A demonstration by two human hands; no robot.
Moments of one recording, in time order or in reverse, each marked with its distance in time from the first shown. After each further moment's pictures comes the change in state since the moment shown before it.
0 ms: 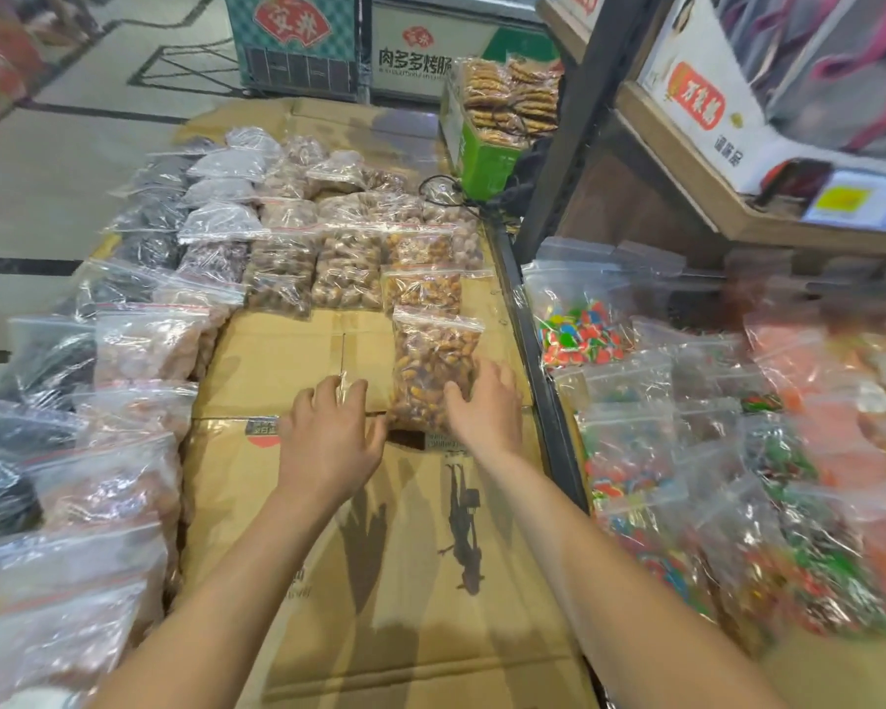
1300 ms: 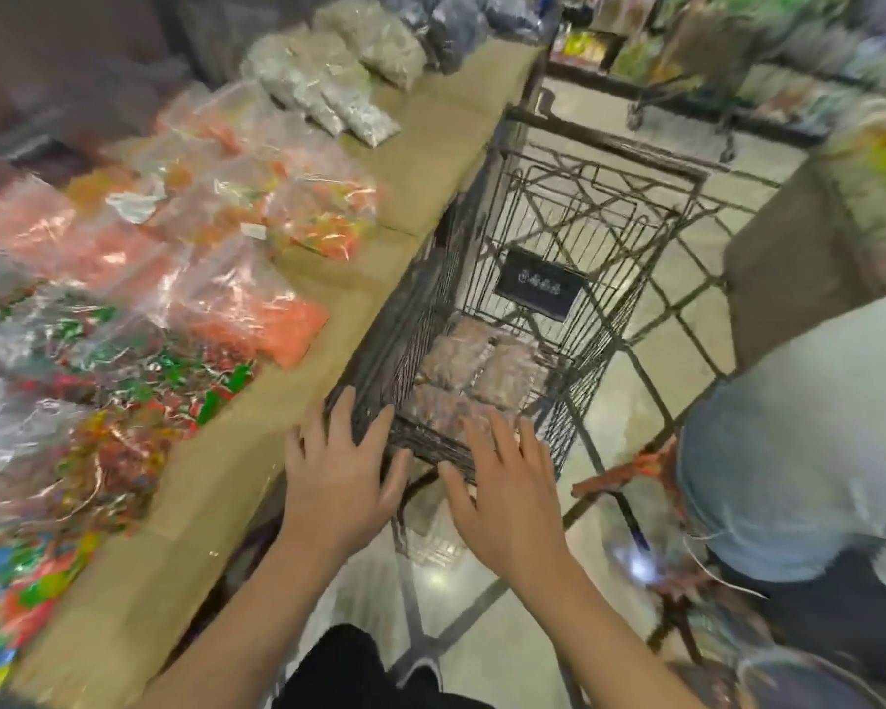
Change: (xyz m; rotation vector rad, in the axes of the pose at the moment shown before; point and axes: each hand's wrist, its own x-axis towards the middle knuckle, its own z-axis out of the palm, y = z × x) left_hand -0.389 0.536 0.149 0.125 -0.302 1.198; right_hand -0.465 0.470 -0.330 -0.287 0.380 0.724
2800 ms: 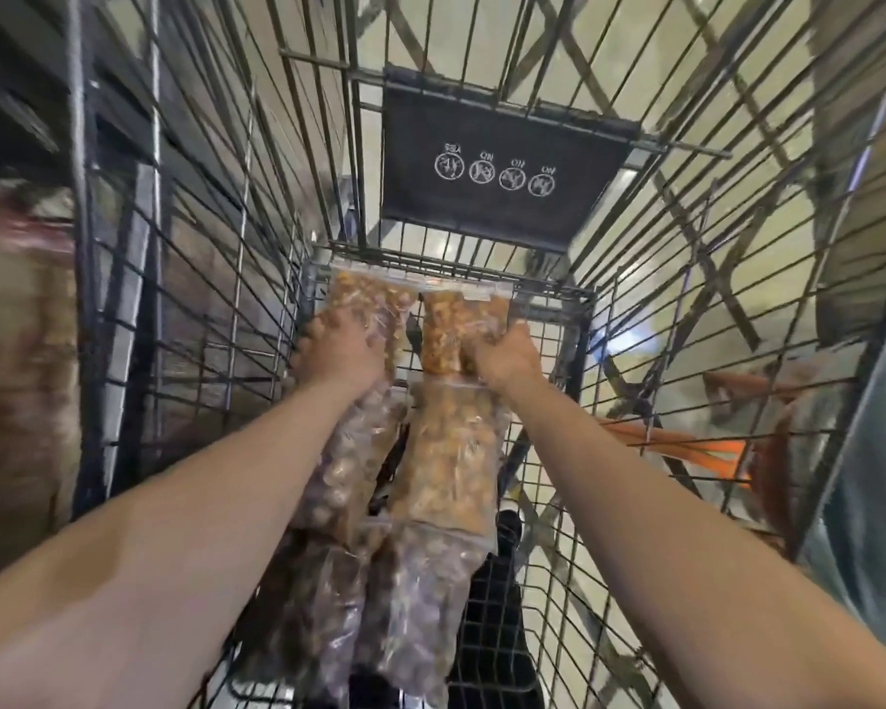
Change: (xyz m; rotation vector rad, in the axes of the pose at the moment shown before) left_hand 0.598 0.105 0.437 -0.134 -0.633 -0.305; right_hand 0.562 0.356 0.282 0.661 -0.300 1.031
